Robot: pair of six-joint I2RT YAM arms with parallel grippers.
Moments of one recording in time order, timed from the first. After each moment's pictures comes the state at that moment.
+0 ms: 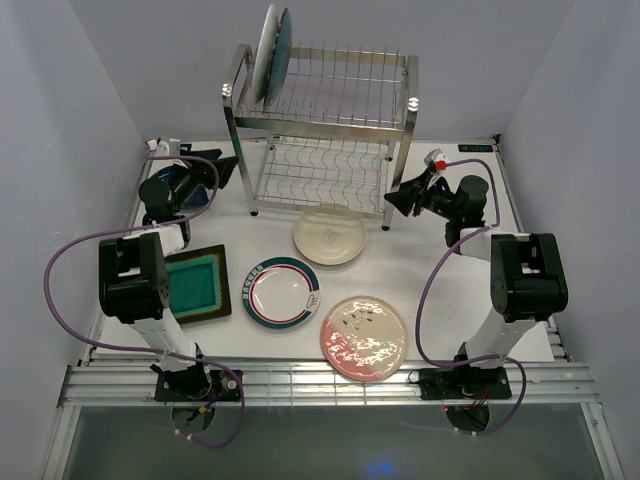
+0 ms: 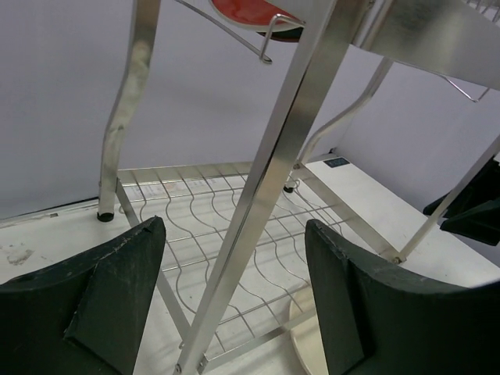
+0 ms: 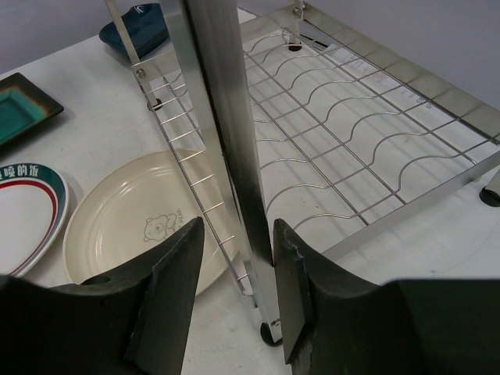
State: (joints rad) left arm 0.15 1.76 0.90 1.25 0.77 -0.58; right arm 0.06 1.72 0.82 0.90 -0.93 0.10
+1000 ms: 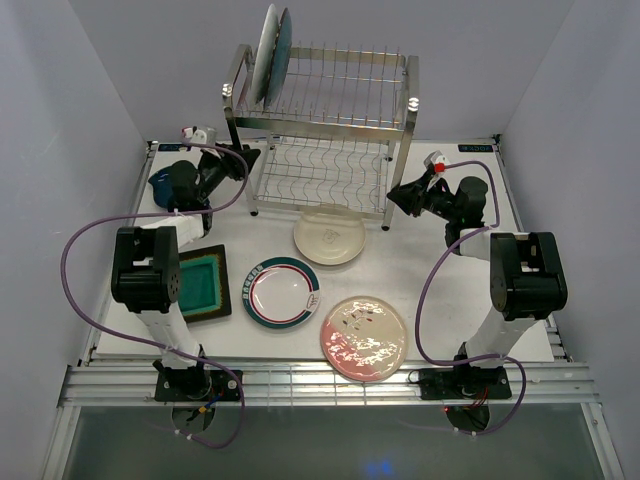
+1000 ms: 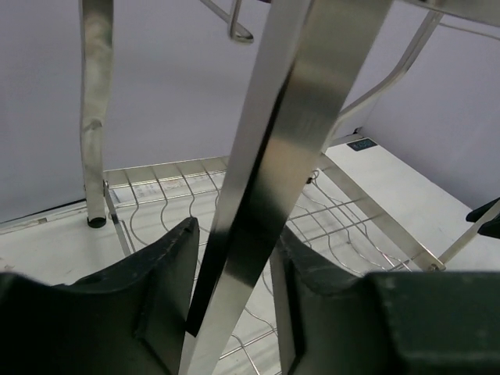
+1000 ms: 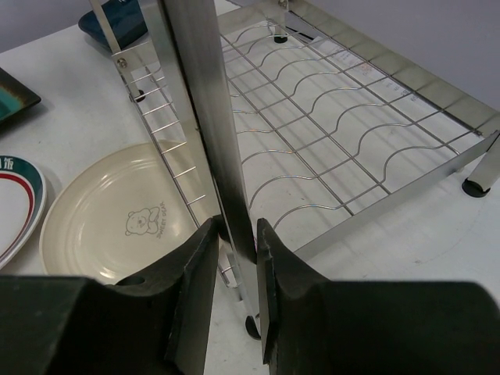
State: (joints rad) left arm -0.01 1.83 1.03 1.05 0.64 -0.39; right arm 0.06 1.73 0.81 0.89 -0.90 0.05
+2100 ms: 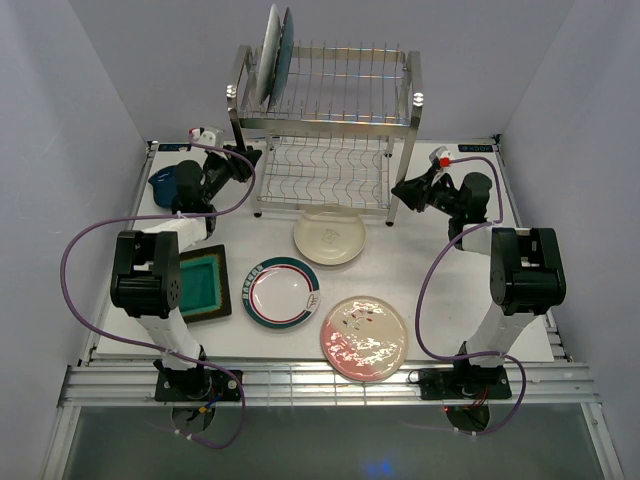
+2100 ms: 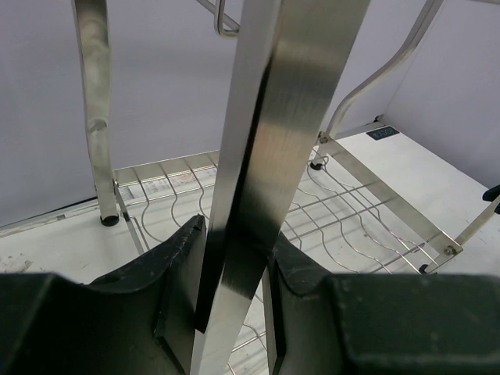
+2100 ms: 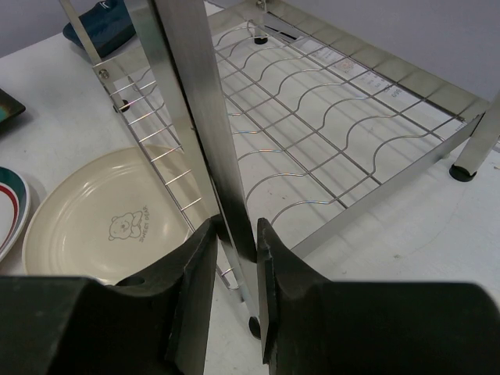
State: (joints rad) left arm -0.06 1.79 1.02 0.97 0.57 -0.28; right arm 0.02 1.77 0.86 0.88 -0.90 0.07
